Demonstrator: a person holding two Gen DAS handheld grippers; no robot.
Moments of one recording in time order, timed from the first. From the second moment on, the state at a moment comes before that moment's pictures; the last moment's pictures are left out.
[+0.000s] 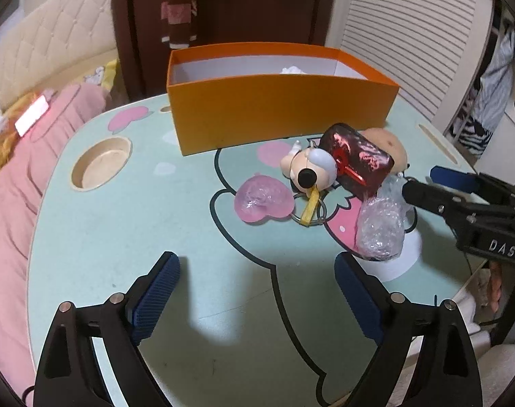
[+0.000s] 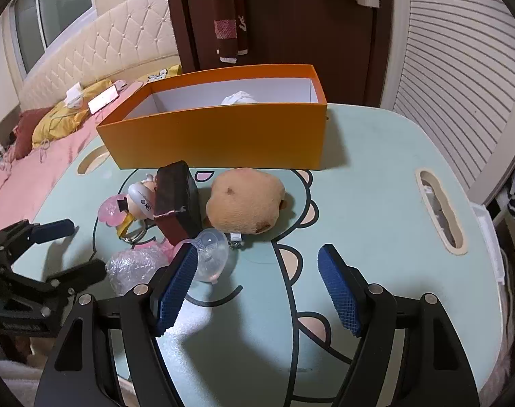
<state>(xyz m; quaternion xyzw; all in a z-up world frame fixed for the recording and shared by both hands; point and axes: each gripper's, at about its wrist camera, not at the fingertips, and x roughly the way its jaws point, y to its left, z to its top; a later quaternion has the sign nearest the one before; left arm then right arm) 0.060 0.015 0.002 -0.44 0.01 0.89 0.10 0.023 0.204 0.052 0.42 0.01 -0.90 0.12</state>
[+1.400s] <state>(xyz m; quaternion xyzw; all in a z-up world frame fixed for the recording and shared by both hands) 0.026 0.023 0.000 -0.41 0.04 0.90 0.16 0.017 0.195 0.045 0.42 0.00 -0.89 0.17</state>
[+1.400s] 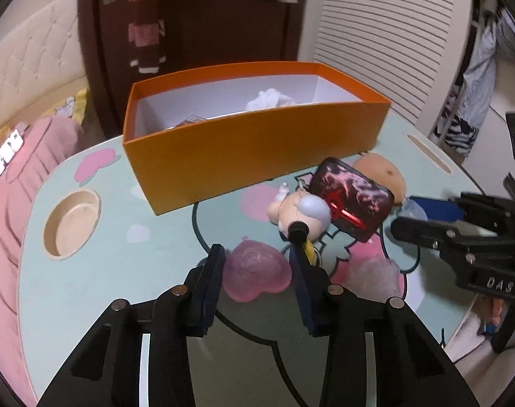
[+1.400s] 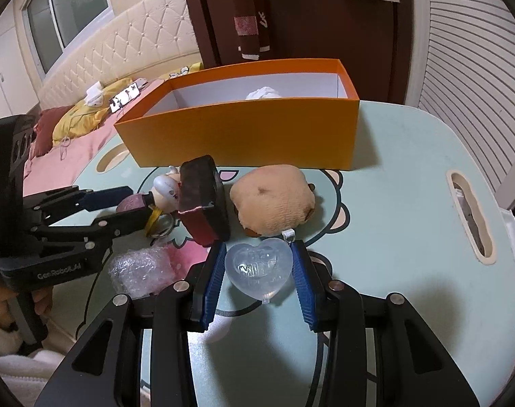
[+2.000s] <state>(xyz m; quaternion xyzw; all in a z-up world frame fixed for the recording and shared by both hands) 0.029 -0.004 0.066 -0.35 0.00 0.92 0.16 0.016 0.198 0.065 0.39 -0.01 -0.90 0.17</state>
